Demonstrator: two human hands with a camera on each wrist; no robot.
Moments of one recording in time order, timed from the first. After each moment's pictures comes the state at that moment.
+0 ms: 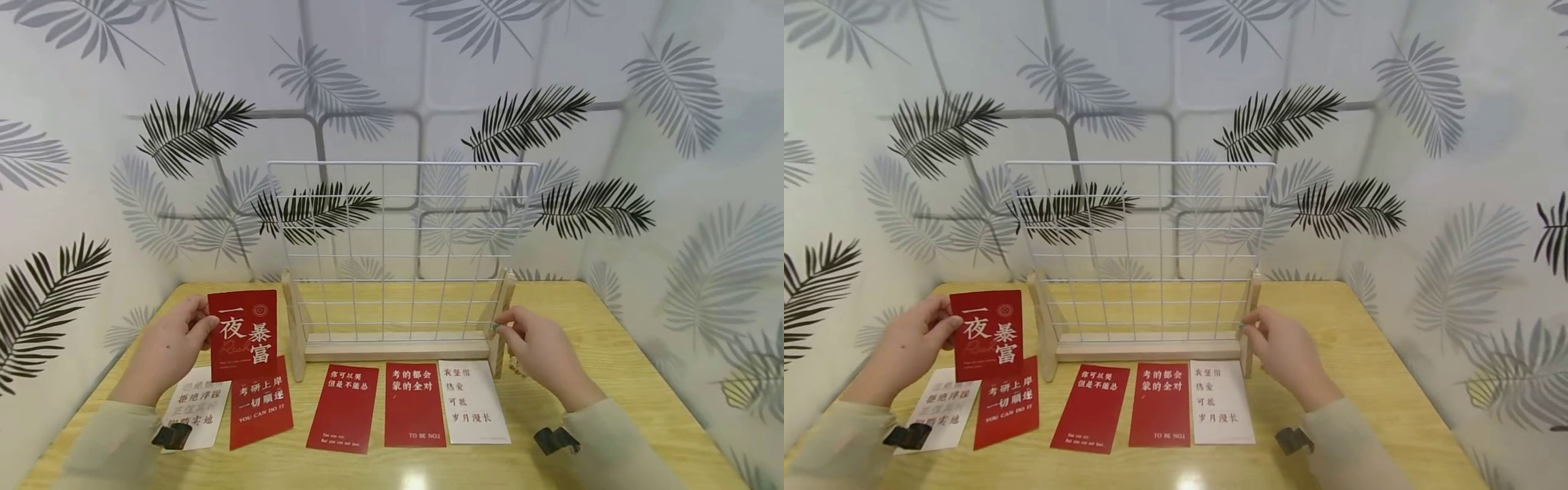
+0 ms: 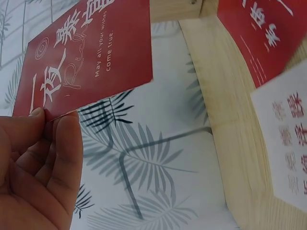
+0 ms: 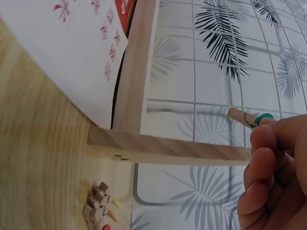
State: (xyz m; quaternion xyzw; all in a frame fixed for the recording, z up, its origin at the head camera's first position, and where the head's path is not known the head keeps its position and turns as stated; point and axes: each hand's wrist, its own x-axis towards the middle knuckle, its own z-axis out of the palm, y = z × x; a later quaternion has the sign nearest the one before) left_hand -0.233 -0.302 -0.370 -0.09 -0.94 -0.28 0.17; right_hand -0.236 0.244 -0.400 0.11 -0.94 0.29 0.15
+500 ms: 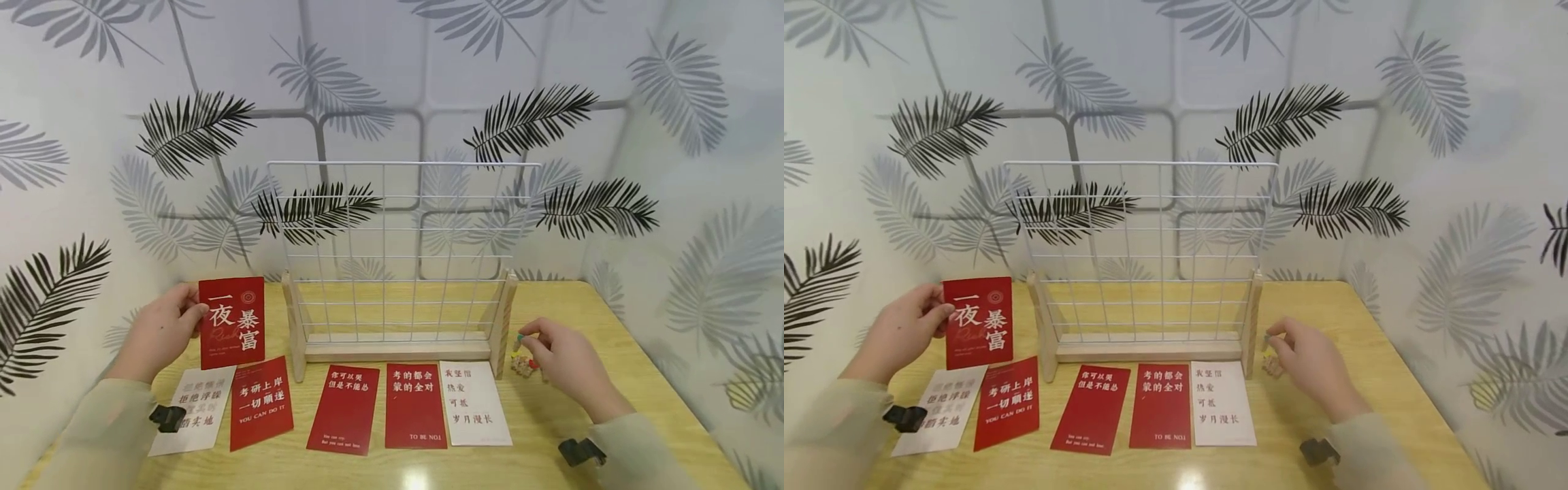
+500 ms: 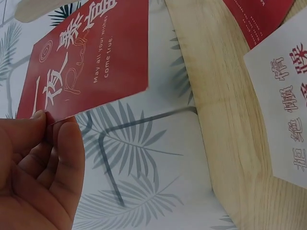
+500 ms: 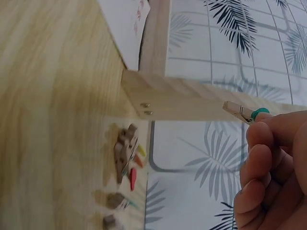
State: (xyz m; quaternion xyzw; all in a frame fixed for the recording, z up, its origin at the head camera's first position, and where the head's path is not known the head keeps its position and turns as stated) left_hand -0.260 -0.325 -0.366 -0.05 -0.95 -0.27 0.13; right_hand -0.230 0.280 -0.411 0.08 -0.95 0.27 0.11
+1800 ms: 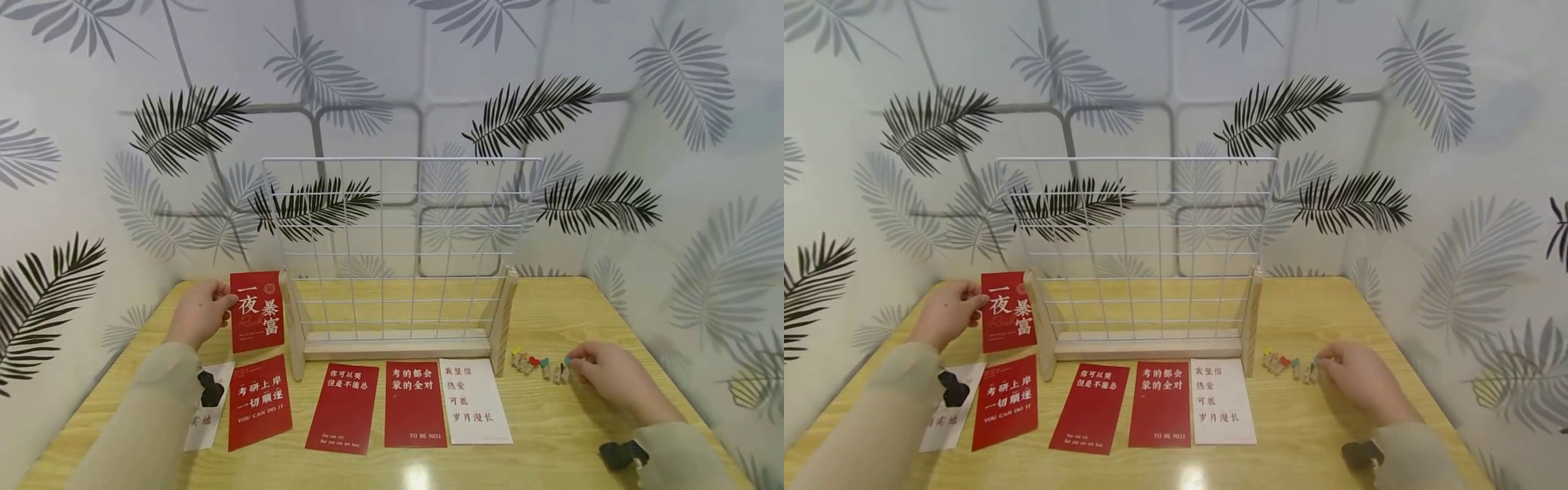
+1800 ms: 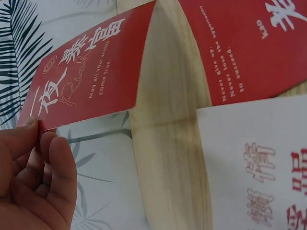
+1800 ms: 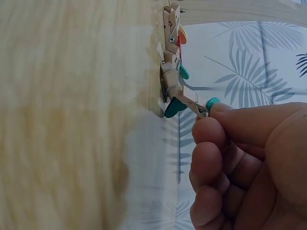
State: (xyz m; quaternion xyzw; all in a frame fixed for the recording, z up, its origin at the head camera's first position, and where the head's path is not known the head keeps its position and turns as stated) left_hand -0.326 -0.308 -0.401 0.02 -0.93 -0.37 0.06; right_hand -0.234 0.369 -0.446 0.04 -0.96 0.26 -0.02
